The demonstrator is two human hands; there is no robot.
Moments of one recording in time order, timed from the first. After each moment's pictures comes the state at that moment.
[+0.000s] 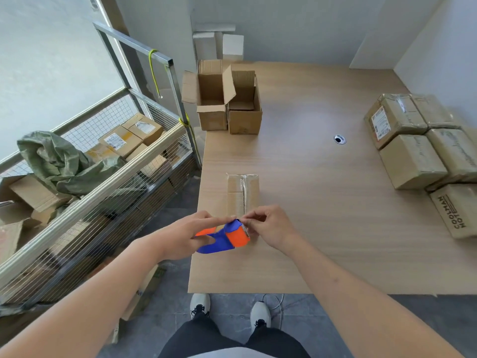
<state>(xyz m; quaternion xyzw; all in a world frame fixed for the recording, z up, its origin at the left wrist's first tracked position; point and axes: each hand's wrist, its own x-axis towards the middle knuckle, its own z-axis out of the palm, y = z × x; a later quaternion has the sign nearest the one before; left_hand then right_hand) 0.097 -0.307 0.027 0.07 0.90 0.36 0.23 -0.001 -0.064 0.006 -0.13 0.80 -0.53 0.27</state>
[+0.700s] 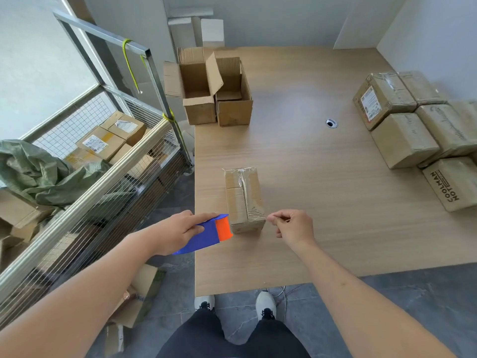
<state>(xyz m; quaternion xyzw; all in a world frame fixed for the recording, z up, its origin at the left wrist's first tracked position) 0.076 -0.352 -0.010 0.04 0.91 0.27 0.30 0.004 -0.037 -0.037 0.09 0.85 -0.48 0.17</state>
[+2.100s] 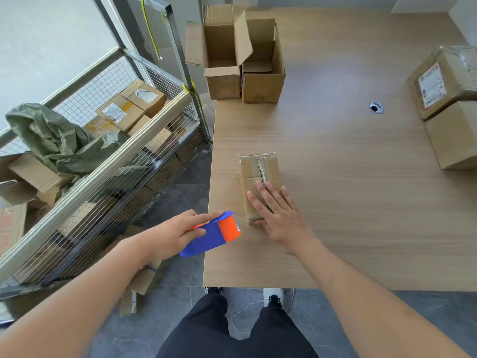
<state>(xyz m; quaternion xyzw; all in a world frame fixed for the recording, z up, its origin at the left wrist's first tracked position) 0.107 -0.370 -0.039 -0.02 0.87 0.39 0.30 -0.018 -0.072 -0.108 -0.43 0.90 -0.06 0.01</state>
